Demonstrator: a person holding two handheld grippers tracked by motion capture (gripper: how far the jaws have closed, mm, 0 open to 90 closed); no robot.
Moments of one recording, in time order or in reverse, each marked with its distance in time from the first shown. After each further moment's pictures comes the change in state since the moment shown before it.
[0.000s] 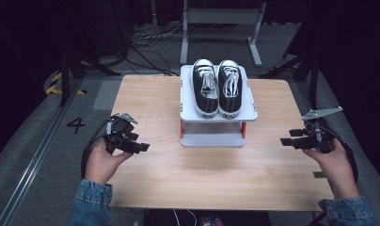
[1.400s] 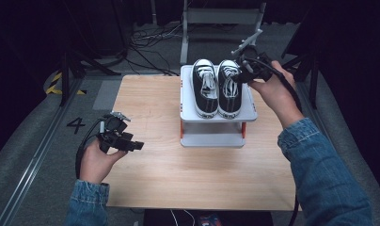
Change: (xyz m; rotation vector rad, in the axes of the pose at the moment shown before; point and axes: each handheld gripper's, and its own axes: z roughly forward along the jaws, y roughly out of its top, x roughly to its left) left arm 0.013 -0.006 -0.007 -0.003 0.003 -0.062; right arm 0.095 0.247 0.026 0.025 -0.243 -0.379
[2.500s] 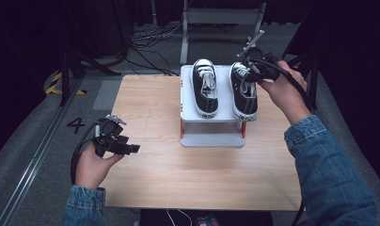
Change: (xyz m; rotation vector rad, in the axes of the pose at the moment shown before) left arm -0.002 -0.013 -0.008 0.001 0.027 -0.023; right arm -0.010 -0.004 0.005 0.145 -0.047 -0.065
